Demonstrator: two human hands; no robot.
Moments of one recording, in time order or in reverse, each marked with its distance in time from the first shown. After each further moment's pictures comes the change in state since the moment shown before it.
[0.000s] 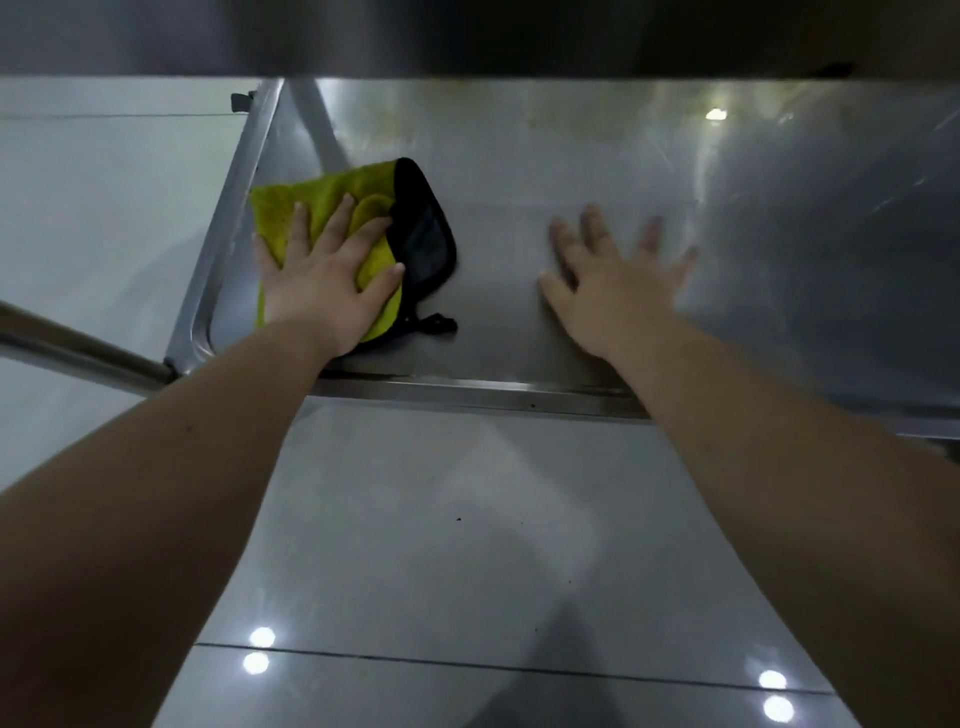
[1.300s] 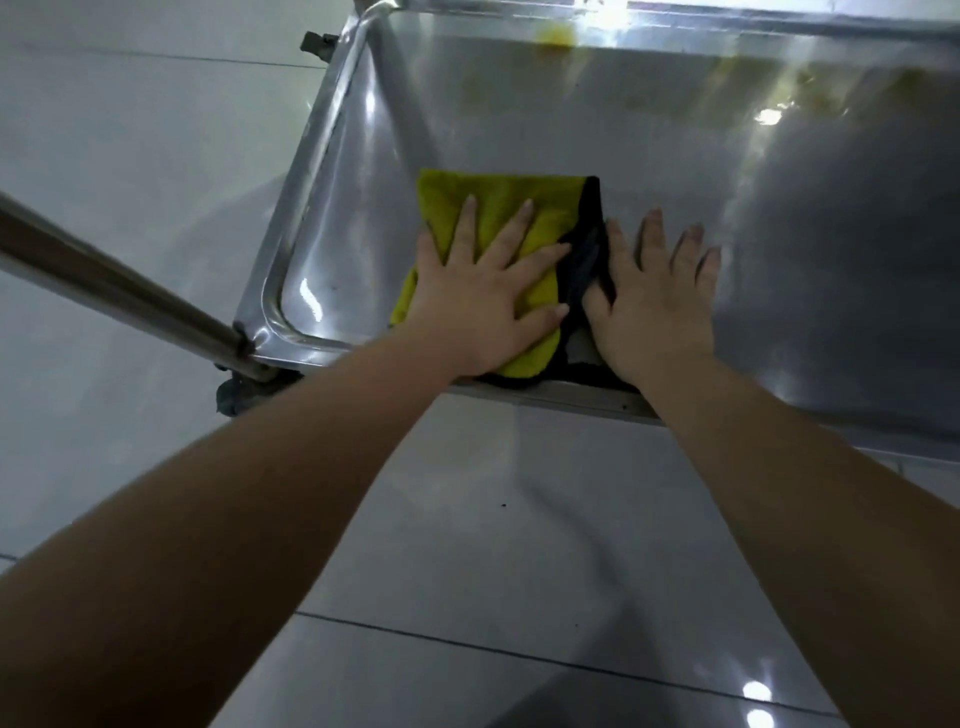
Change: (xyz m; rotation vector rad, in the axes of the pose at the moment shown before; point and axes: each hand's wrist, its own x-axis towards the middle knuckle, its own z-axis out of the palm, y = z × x) left_hand -0.035 0.052 0.009 0.044 -0.017 0.284; right_hand -0.027 -0.048 0.018 -0.050 0.067 -0.032
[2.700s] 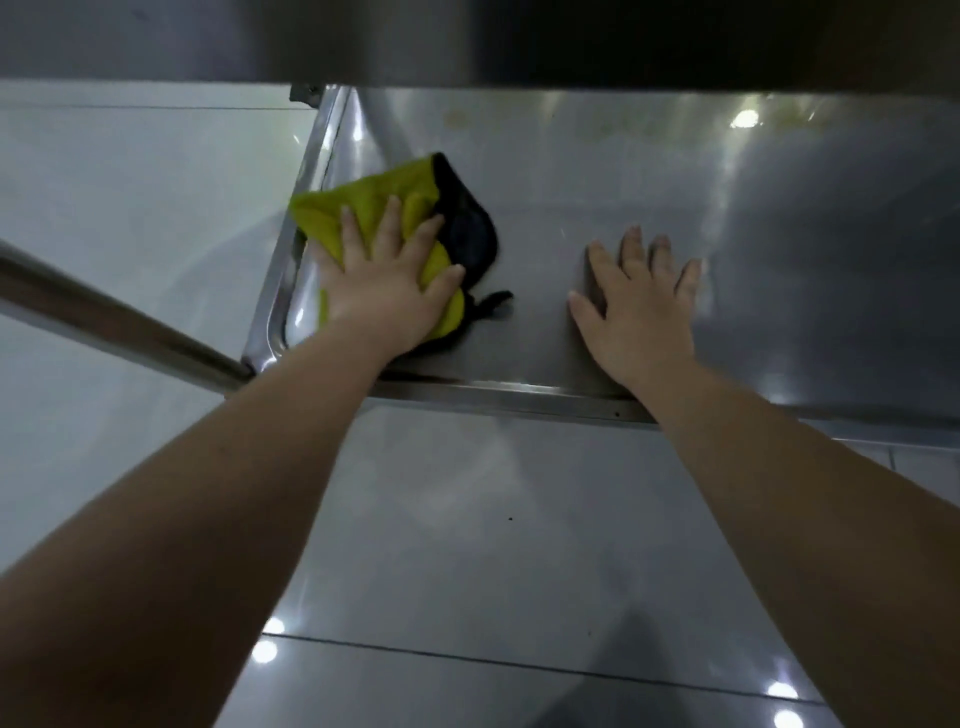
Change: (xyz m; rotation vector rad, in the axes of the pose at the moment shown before) left_hand 0.012 -0.071 -0.006 -0.056 -0.046 -0.344; right_hand 0.006 0.006 0.002 0.208 0.029 0.006
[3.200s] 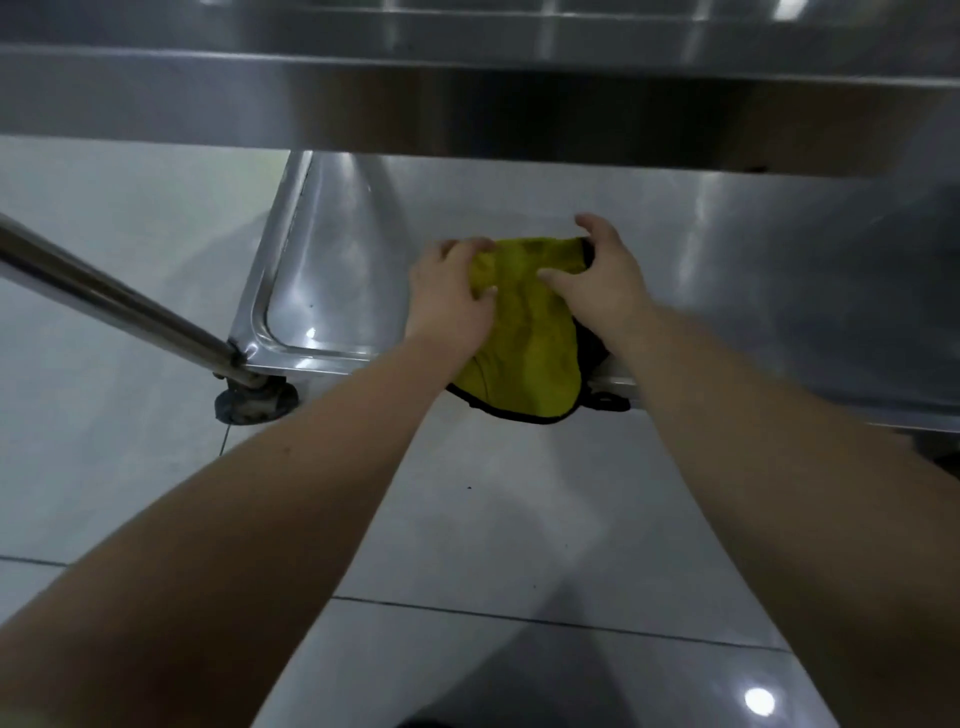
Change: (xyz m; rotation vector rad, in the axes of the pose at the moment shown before) left_hand -0.055 0.104 -0.027 -0.751 0.081 -0.014; right_hand -0.003 0.013 -0.053 0.824 -0.052 0.190
